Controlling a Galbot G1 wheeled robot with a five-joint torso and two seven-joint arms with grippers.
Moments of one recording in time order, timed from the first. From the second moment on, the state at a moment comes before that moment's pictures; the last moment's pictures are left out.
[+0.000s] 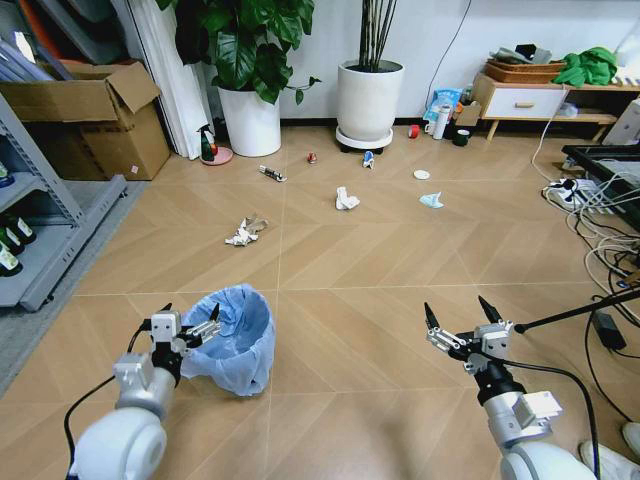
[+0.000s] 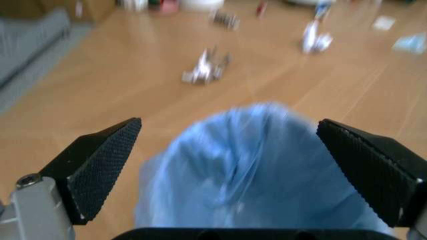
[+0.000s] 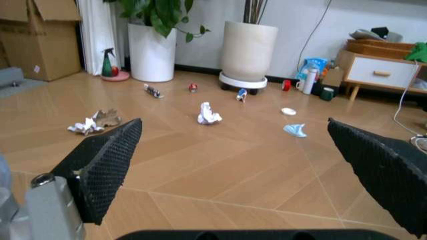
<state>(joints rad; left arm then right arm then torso) 1.45 -1.08 -0.54 -2.09 -0.52 0.41 -0.23 -1.66 1.49 0.71 2.21 0.06 -0.02 -0.19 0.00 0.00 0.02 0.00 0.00</state>
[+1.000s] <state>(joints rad) 1.09 -0.94 -0.37 -1.71 -0.81 0.69 -0.31 -1.65 1.49 0.71 2.16 0.04 -0.01 -0.19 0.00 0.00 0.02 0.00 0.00</state>
